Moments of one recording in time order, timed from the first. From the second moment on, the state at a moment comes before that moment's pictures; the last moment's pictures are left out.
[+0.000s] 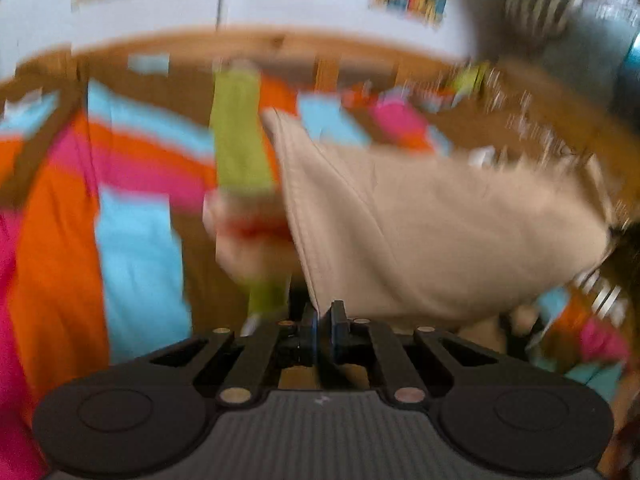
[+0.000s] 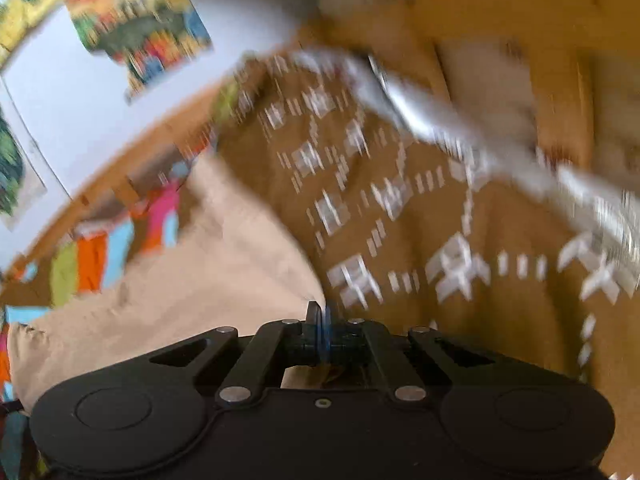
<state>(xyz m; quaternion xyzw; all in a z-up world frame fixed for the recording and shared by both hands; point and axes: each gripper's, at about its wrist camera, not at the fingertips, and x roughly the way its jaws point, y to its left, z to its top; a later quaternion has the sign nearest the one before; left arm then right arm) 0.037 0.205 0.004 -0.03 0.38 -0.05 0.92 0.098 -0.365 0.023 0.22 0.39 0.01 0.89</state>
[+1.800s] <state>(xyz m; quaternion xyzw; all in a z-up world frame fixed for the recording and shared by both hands) 0.137 0.081 -0.046 0.04 0.35 -0.06 0.93 0.129 -0.159 -0.023 -0.11 0.30 0.14 0.94</state>
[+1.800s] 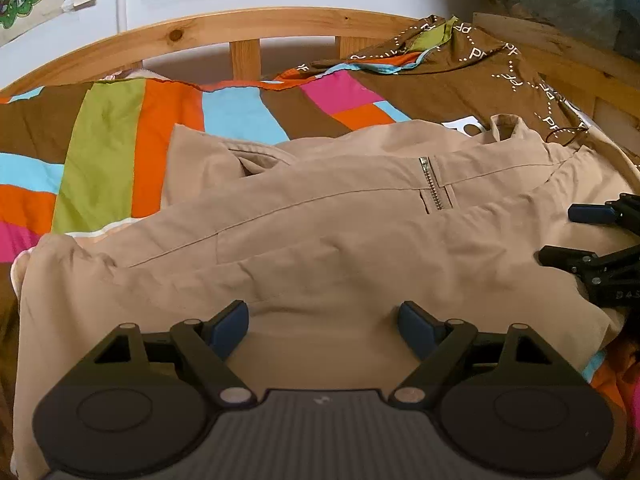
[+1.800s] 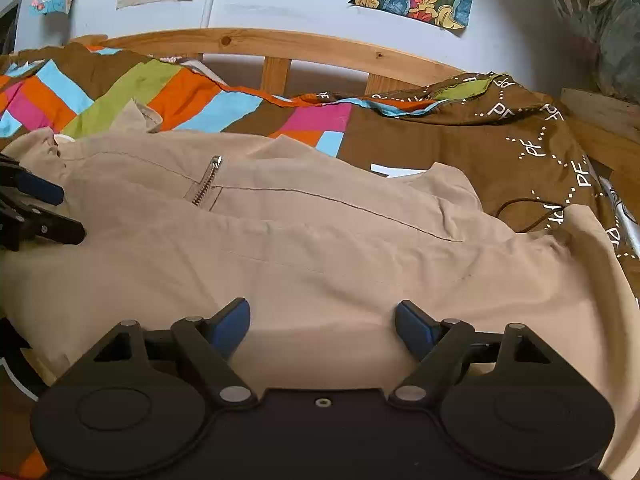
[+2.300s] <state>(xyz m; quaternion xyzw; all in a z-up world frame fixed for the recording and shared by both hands) 0.049 0.111 -0.011 -0.12 0.31 0.02 0.94 0.135 -0.253 0.012 -0.01 0.29 -0.05 0.96</state>
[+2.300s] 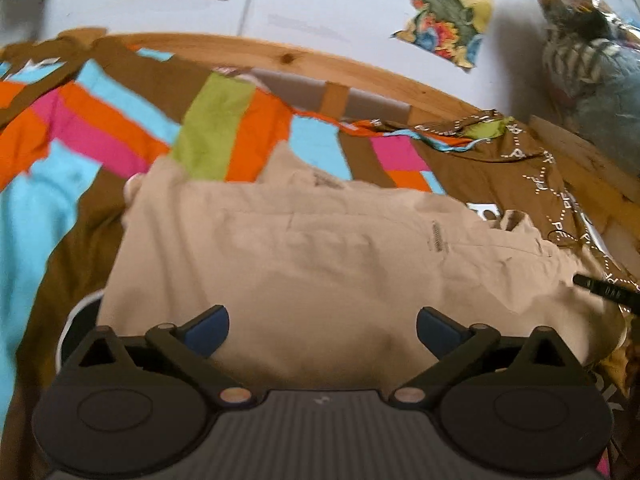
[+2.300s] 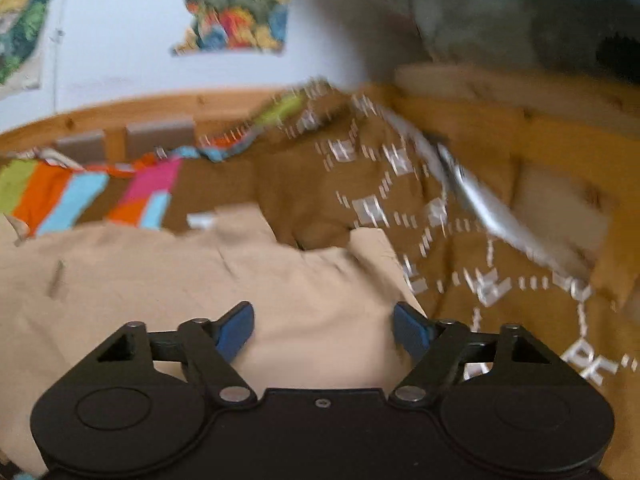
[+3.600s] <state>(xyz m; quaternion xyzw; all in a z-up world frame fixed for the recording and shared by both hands) 0.024 0.123 -0.030 -0.25 0.38 0.10 0.88 0.083 -0.137 0.028 -0.11 0.22 0.16 0.96</state>
